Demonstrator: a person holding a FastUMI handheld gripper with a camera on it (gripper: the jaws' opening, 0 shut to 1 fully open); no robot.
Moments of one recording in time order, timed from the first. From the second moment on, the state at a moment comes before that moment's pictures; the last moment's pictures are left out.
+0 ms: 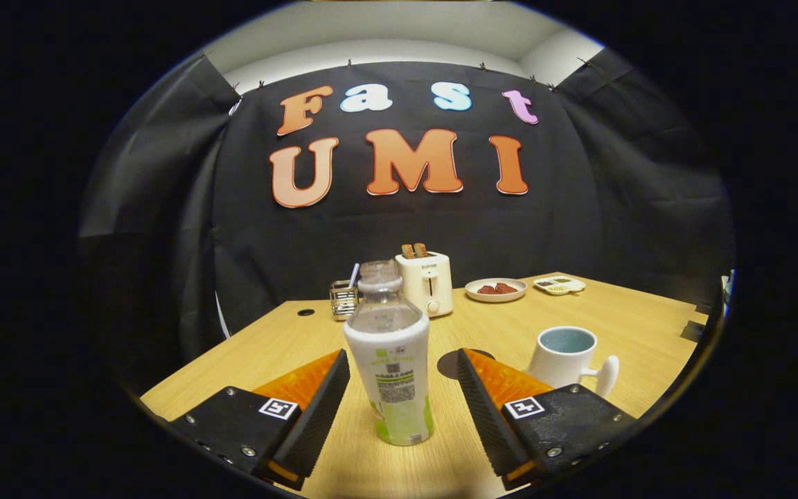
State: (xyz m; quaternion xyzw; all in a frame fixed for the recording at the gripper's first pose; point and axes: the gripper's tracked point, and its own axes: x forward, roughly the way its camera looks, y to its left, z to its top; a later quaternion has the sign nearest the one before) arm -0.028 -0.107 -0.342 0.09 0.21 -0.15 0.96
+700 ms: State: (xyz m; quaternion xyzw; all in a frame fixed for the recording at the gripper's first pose) arm -0.021 -0.100 -0.385 0.08 0.24 -0.13 0.96
